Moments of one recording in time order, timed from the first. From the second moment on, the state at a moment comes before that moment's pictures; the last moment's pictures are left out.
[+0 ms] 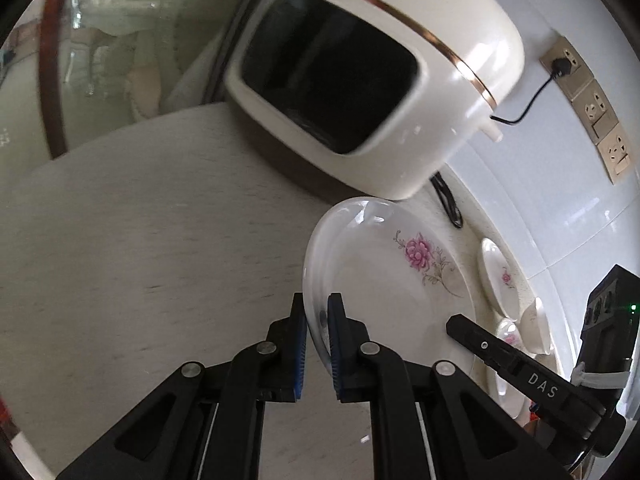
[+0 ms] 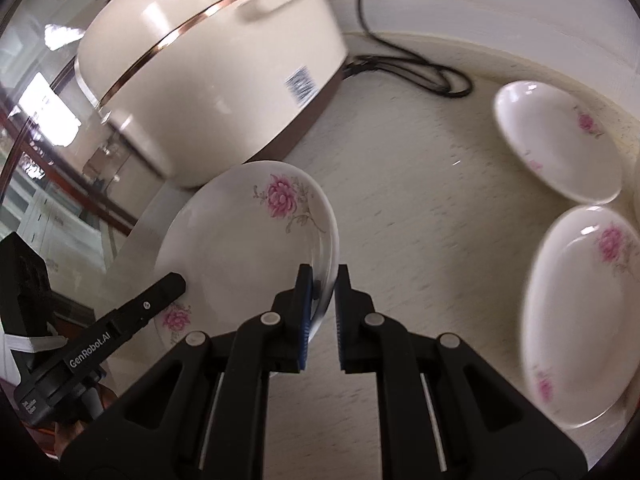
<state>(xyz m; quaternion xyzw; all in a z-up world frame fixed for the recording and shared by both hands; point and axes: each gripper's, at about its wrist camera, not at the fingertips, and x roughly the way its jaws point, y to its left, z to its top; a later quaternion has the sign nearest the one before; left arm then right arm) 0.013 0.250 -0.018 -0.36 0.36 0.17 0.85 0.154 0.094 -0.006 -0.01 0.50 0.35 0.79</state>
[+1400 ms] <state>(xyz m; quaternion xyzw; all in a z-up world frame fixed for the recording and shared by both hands) -0.094 0.296 -0.037 -0.37 0.35 0.27 0.82 0.059 0.170 -0.031 -0.10 0.49 0.47 0.73</state>
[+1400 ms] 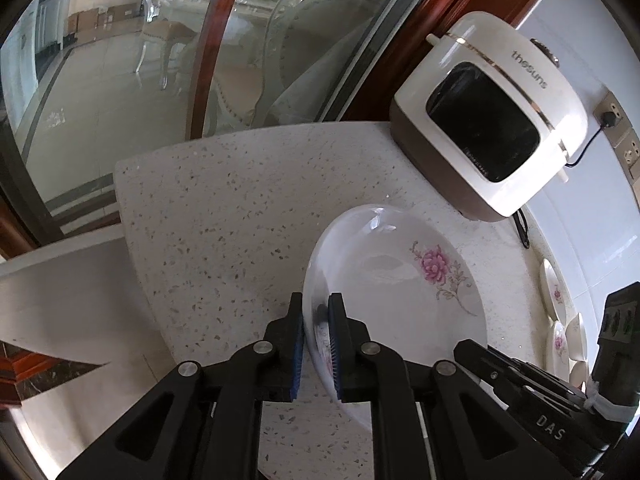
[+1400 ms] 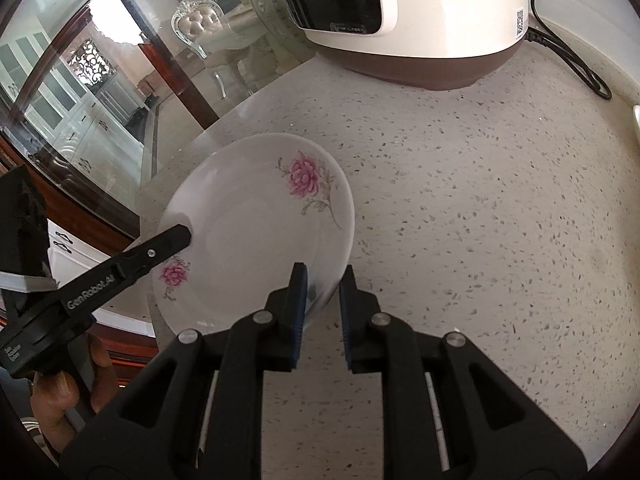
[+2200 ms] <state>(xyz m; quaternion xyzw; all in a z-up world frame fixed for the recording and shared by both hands) -0.095 0.273 -0.008 -0.32 0.30 0.28 0.85 0.069 0.151 -0.010 -0.08 0.46 0.43 0.78</state>
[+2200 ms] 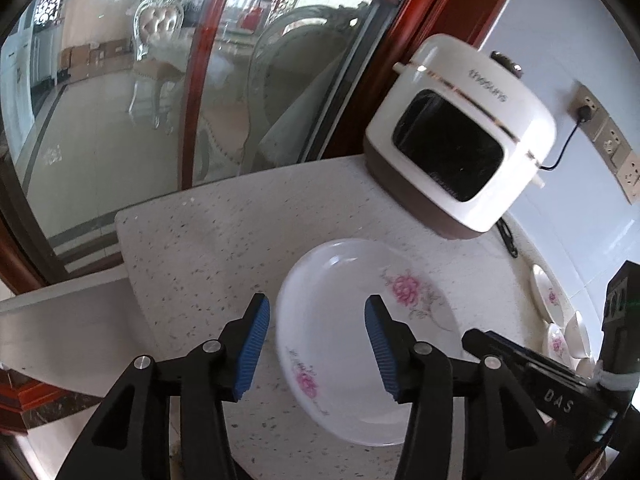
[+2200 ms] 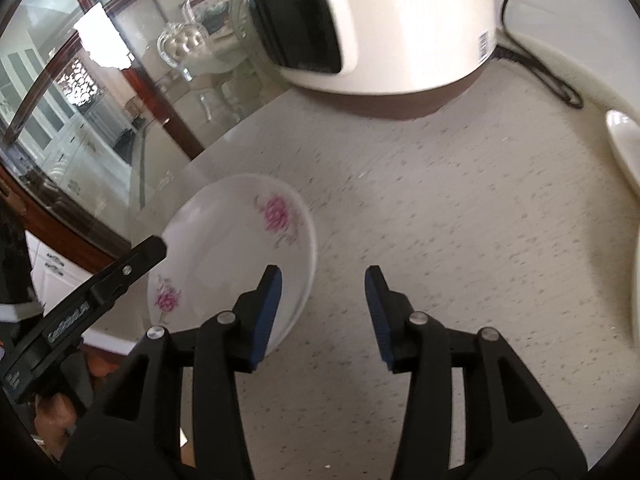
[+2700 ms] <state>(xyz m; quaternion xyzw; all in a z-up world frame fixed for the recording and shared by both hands) -0.079 0.226 0.030 -0.24 0.24 0.23 0.91 0.071 0.073 0.049 -0.03 0.36 0.34 0.87</state>
